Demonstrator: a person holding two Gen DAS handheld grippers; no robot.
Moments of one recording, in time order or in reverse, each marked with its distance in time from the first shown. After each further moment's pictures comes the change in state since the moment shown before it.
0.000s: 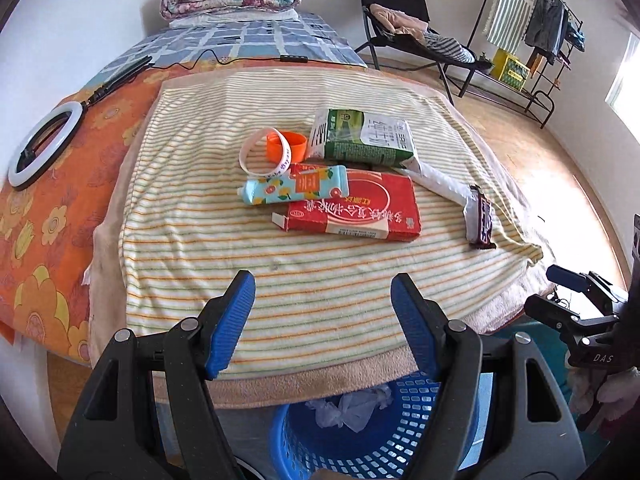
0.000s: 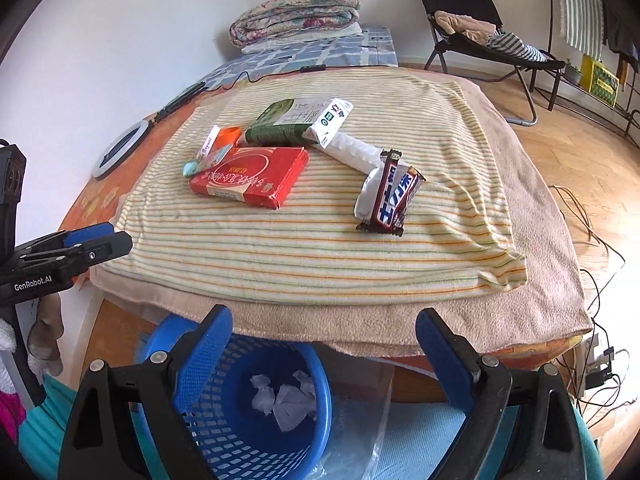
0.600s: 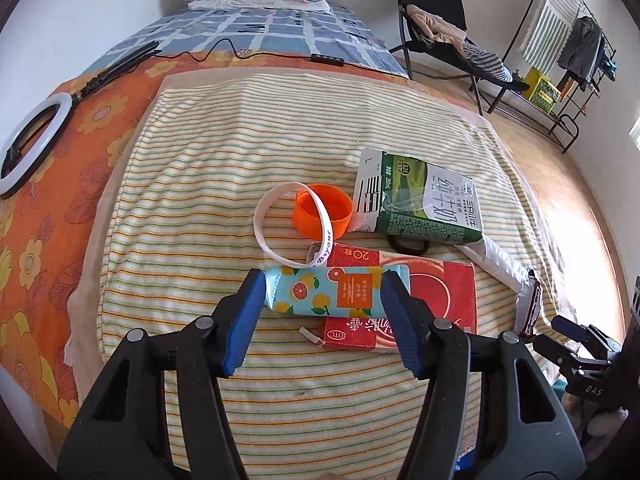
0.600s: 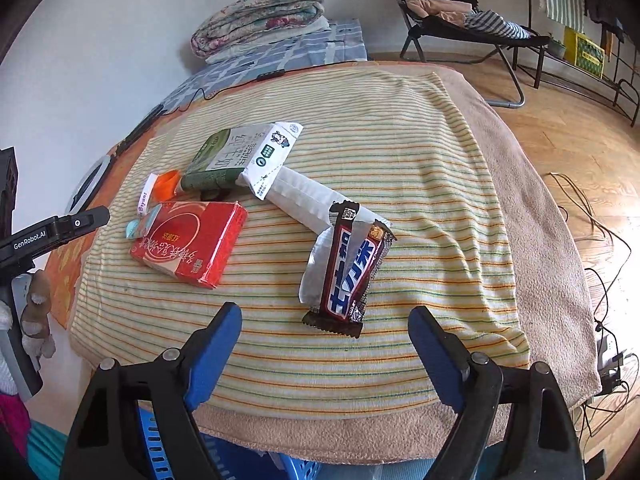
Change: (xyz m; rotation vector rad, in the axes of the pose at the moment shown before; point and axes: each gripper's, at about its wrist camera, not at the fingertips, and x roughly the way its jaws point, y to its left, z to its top) left arm 0.082 0.032 0.075 -0.099 0.044 0.032; right arm 0.060 -0.047 0.064 0.119 0.032 -0.014
